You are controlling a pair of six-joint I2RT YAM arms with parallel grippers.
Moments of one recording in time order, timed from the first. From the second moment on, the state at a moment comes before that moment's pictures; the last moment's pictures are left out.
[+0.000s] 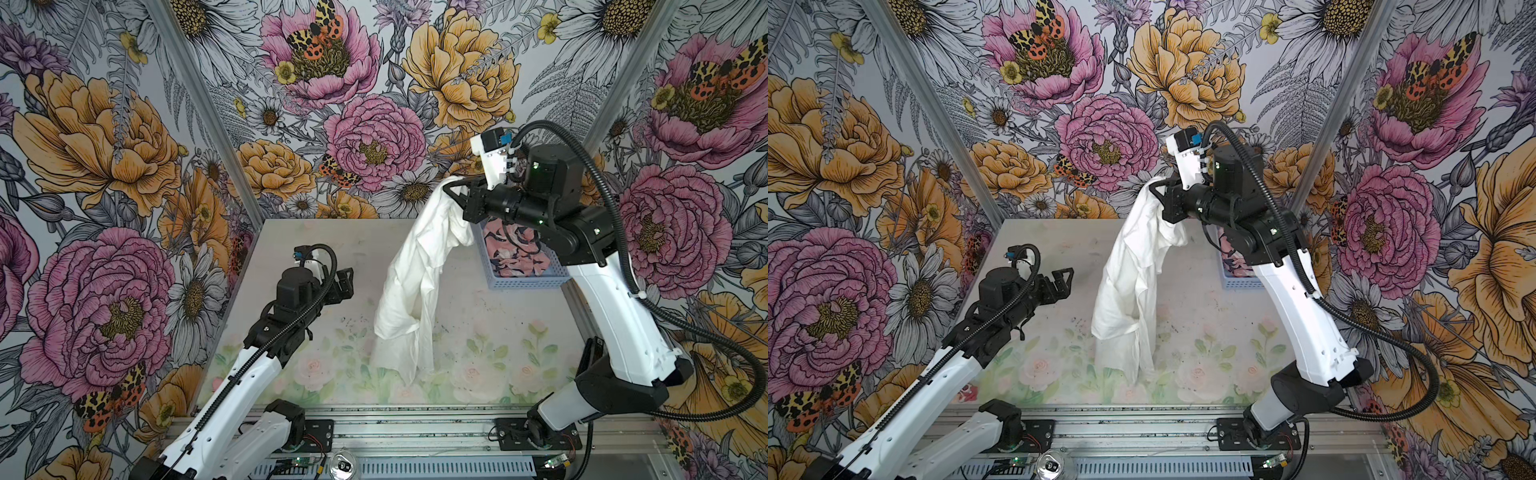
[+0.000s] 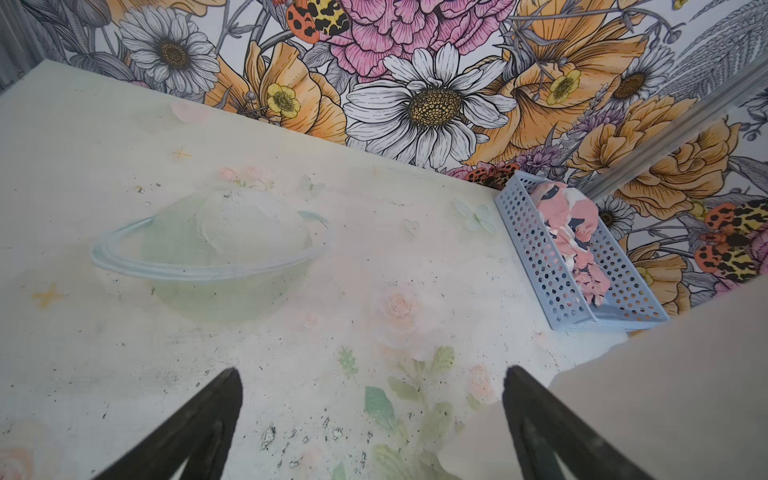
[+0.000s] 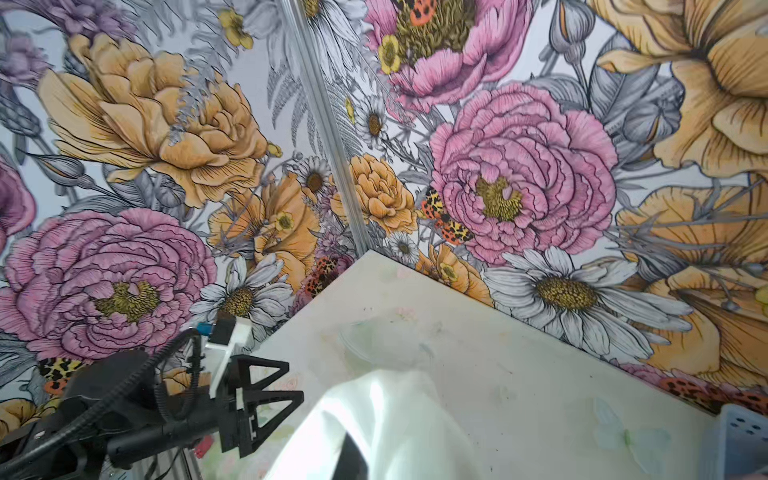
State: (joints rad) left arm -0.34 0.89 0.79 -0.30 -0.06 -0.45; right arm 0.50 1.57 2.16 -0.88 -0.29 0.15
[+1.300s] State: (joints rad) left arm -0.96 1.43 0.57 -0.10 0.02 -0.79; right arm 0.67 1.63 1.15 -0.58 -0.12 0.50
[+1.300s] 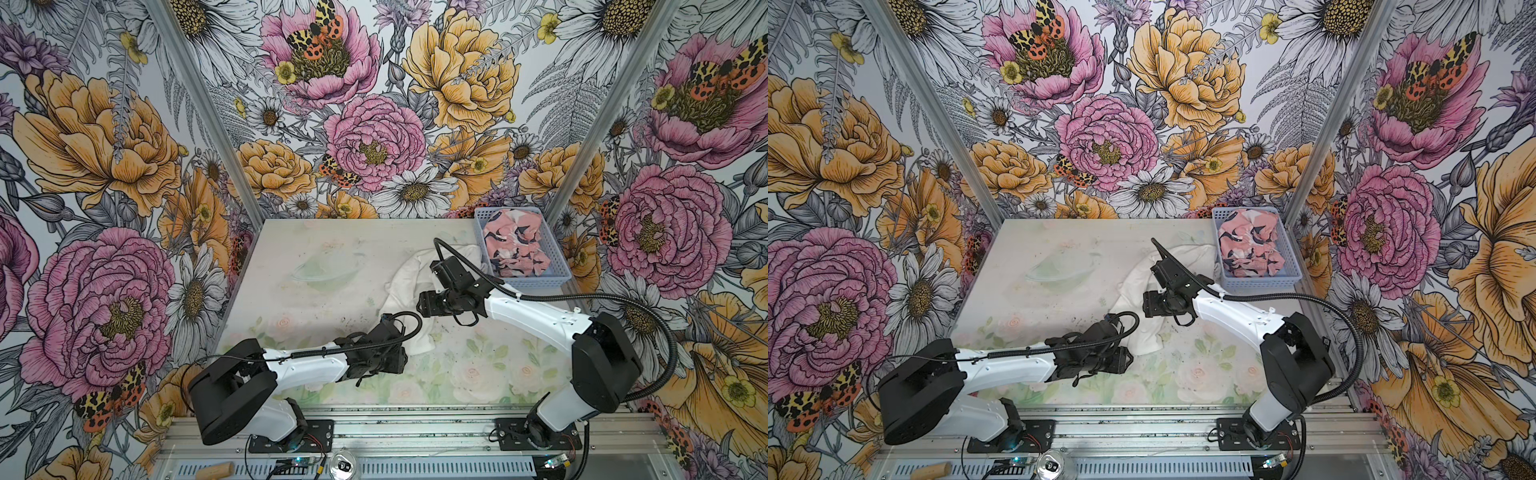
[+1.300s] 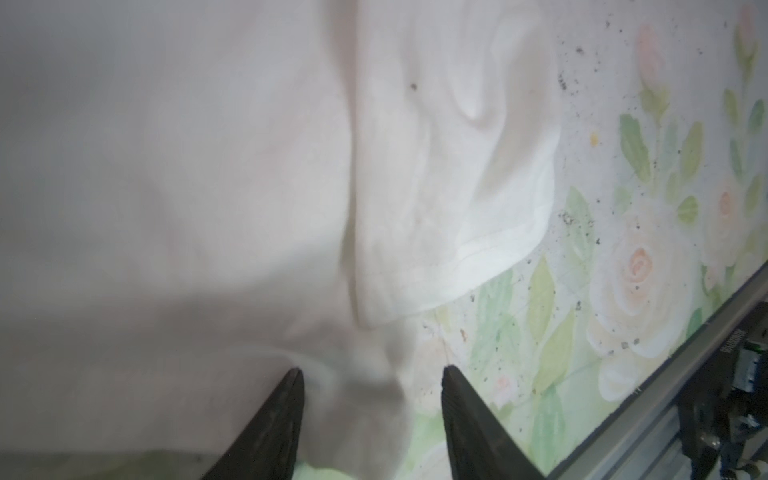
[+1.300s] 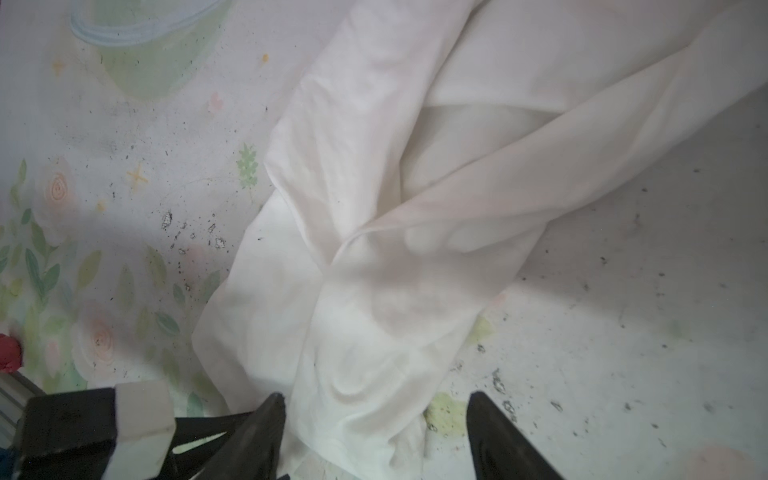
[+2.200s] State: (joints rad) left arm -0.82 0.96 0.42 -0.26 -0.01 -0.85; right arm 0.72 1.68 1.16 -0.52 -0.02 0.55
